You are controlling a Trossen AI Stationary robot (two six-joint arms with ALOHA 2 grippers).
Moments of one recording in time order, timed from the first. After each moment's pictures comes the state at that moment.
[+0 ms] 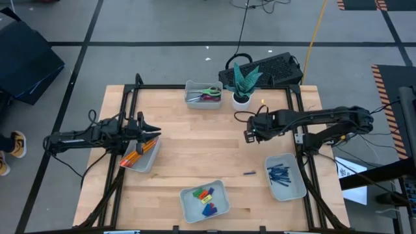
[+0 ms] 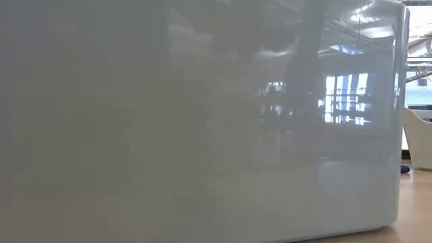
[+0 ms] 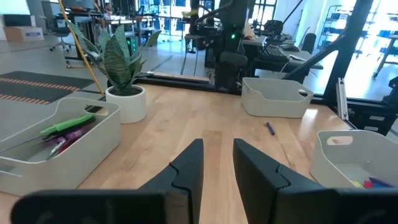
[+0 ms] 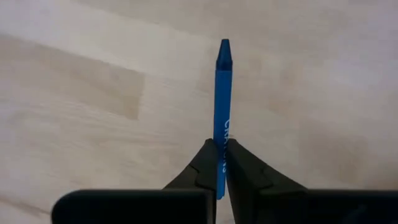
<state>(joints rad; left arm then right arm) 0.07 0.07 0.16 -0.17 -0.03 -0.08 -0.09 1.31 0.89 -0.99 0.10 1.21</state>
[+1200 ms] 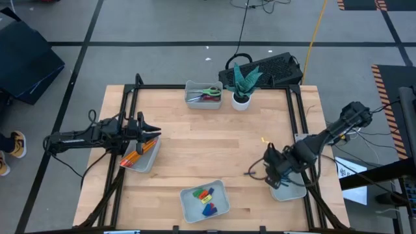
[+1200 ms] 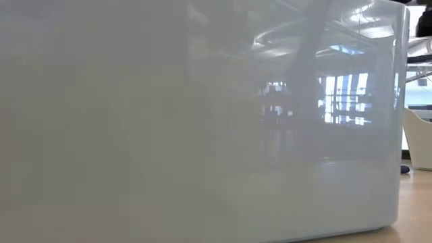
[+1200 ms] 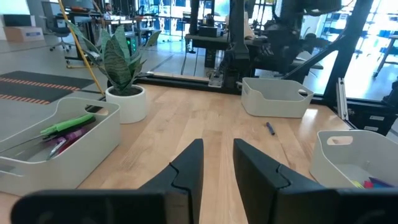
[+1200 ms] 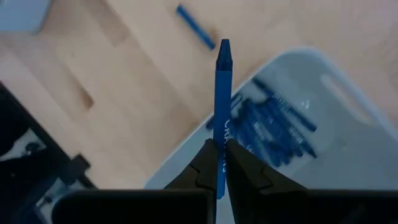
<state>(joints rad) 0.07 0.07 0.16 -0.17 -0.03 -0.08 0.58 1.29 1.06 -1.19 -0.02 1.24</state>
